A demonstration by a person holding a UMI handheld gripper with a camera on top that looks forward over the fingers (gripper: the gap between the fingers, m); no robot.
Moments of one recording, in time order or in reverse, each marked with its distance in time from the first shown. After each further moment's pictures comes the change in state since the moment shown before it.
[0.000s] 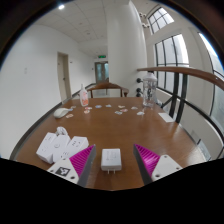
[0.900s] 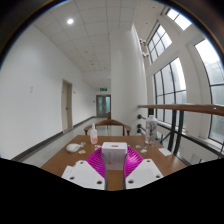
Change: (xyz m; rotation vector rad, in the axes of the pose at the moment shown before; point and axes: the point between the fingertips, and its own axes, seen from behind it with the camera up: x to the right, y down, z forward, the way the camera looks) arm -0.054 -0.122 -0.075 0.374 0.008 -0.028
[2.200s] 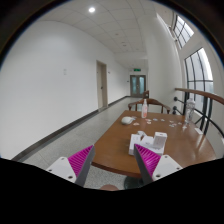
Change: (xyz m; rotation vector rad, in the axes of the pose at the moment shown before) arm -0.219 0.081 -0.143 -0.226 -0.357 -0.049
